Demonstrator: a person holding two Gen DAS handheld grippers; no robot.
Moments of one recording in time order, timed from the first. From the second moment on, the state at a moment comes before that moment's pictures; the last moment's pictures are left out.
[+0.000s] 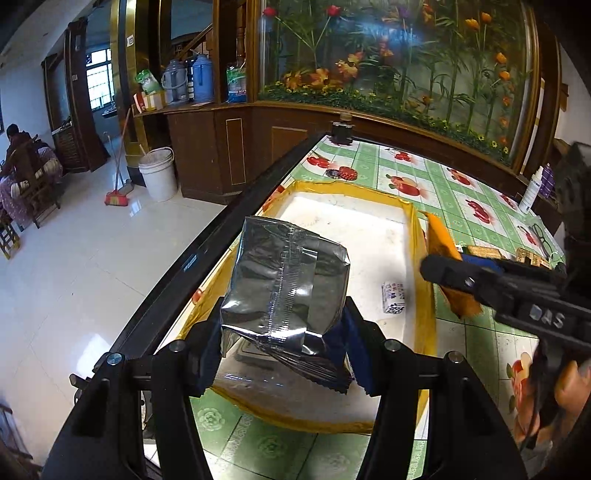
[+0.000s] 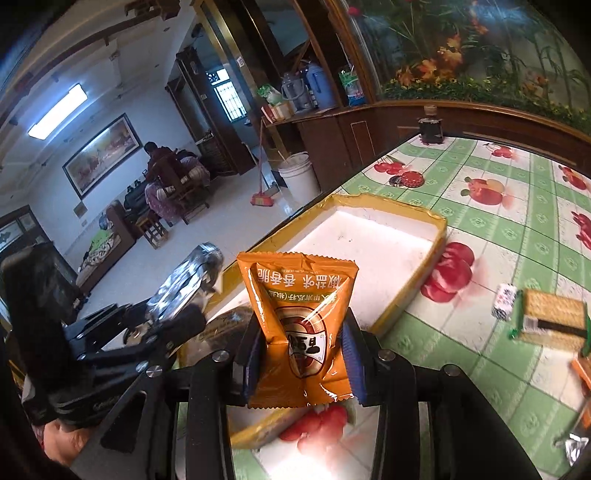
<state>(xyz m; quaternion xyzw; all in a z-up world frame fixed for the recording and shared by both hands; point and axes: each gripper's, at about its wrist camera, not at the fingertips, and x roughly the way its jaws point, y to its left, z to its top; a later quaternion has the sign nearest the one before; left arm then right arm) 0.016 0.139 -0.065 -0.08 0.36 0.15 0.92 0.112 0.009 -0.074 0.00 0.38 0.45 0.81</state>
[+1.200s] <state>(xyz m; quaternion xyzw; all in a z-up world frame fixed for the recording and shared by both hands) 0.039 0.138 -0.070 -0.05 0.38 0.16 0.91 0.156 0.011 -0.075 0.00 0.38 0.39 0.84</state>
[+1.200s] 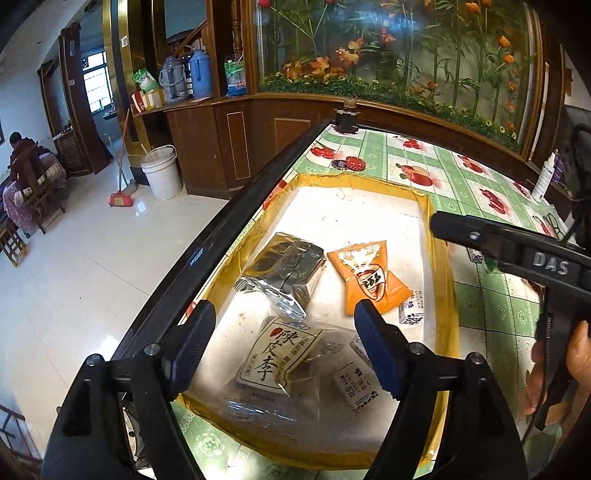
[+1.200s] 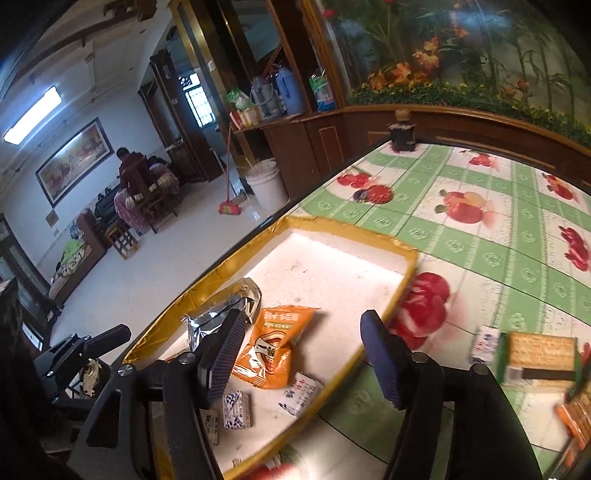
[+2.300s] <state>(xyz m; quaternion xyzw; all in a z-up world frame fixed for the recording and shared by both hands) 0.062 0.023 -0.056 0.02 0.39 0.07 0.92 0.107 -0.218 -0.091 0.11 0.38 0.24 0.89</state>
